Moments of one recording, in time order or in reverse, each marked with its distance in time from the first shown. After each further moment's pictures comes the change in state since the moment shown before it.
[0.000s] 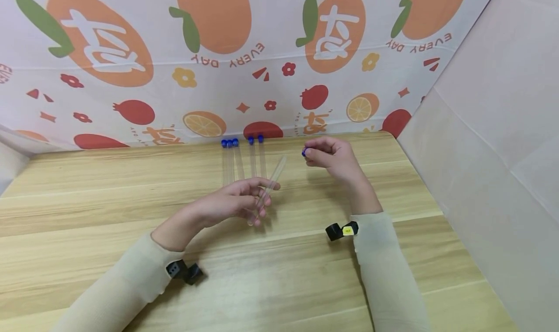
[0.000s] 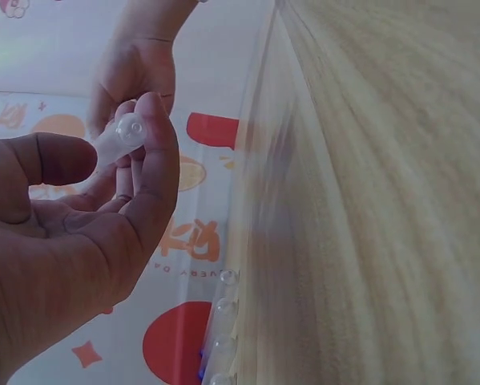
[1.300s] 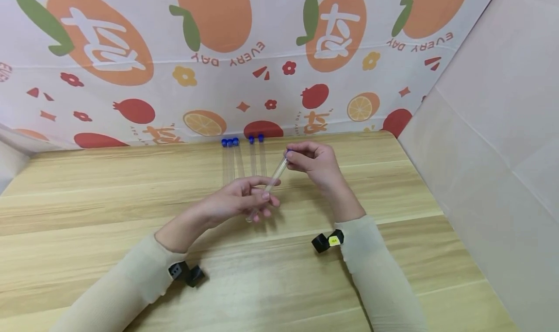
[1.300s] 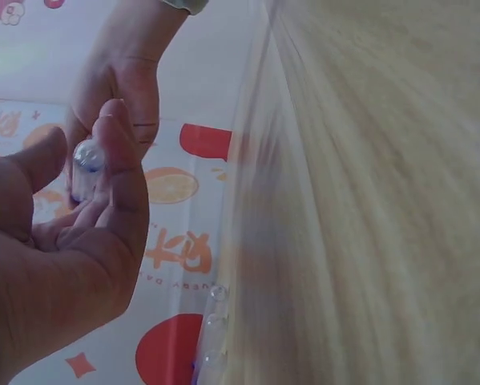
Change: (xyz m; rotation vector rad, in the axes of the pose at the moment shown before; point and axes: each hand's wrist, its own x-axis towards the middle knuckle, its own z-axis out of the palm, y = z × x) left_hand 0.004 -0.004 0.003 -0.045 0.058 0.038; right_hand -0.001 0.001 0.046 0.169 0.032 0.017
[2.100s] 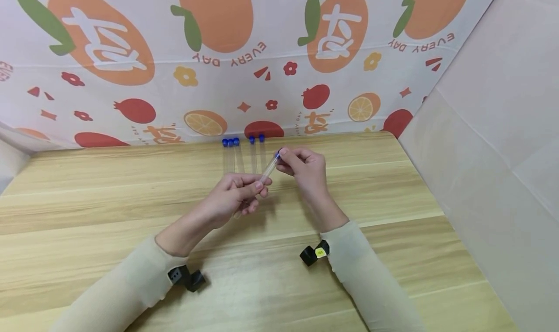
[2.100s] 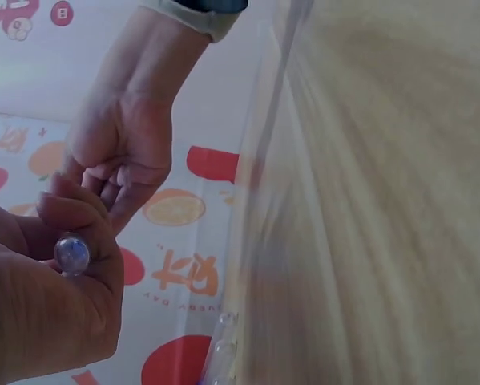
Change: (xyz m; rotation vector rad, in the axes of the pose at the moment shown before) left_hand -0.005 0.010 0.012 -0.050 0.273 0.027; right_hand -0.005 0.014 0.037 0.135 0.173 -0.119
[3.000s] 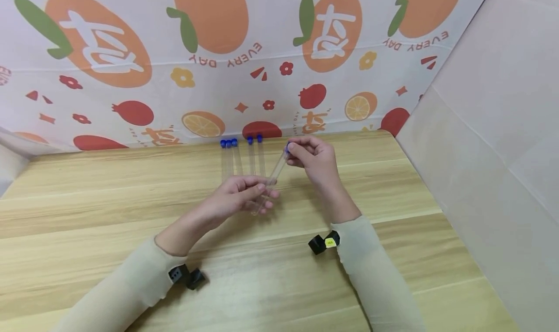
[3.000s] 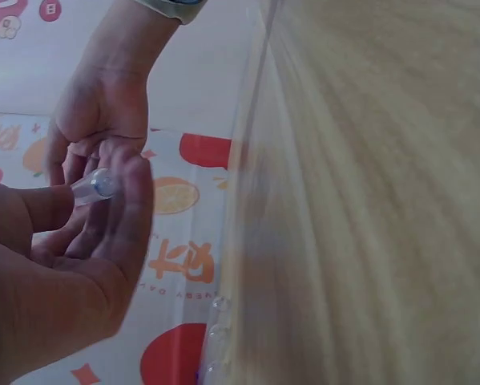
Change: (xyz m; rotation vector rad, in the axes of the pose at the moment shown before) left_hand 0.005 -0.008 -0.001 0.068 -0.110 0.047; right_hand 0.007 -0.023 -0.022 -0.110 -0.078 0.009
